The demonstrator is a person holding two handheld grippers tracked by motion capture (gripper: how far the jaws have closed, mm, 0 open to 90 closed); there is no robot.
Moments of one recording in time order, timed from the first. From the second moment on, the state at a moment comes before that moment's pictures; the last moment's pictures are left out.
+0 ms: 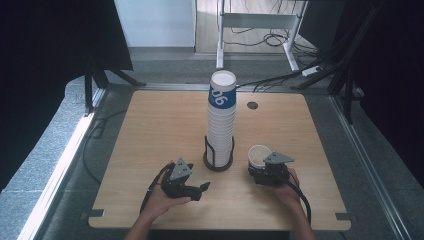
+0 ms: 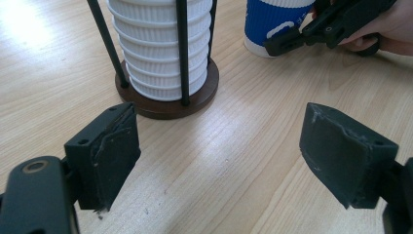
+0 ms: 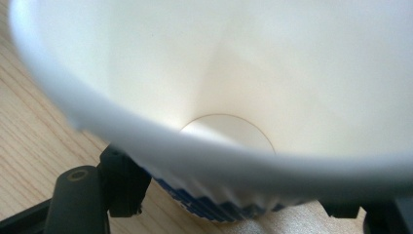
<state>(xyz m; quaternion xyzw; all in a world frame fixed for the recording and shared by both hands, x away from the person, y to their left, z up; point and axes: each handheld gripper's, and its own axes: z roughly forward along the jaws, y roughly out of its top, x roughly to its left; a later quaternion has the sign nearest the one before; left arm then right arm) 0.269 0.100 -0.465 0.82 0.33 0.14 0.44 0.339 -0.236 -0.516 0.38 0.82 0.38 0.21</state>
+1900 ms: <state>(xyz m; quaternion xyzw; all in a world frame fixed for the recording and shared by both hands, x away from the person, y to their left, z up) 0.267 0.111 -0.448 0.79 0.33 0.18 0.49 0.263 -0.253 -0.433 0.31 0.74 0.55 0.24</state>
